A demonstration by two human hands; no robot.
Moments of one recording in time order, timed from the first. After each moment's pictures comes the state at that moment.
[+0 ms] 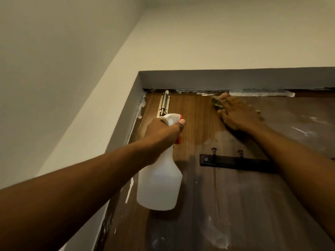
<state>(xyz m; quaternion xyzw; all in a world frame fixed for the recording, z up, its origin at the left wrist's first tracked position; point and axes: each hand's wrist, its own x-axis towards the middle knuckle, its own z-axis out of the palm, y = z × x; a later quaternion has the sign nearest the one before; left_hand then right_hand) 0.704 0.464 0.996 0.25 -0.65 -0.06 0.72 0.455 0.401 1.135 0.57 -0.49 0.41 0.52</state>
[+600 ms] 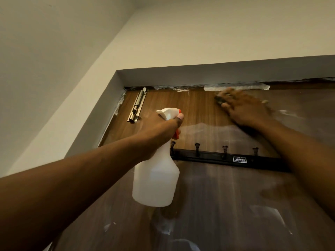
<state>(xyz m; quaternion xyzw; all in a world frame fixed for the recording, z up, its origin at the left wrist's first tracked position) 0.592 0.492 0.994 0.28 -0.64 -0.04 0.71 0.330 0.416 1.137 0.58 -0.44 0.41 0.54</state>
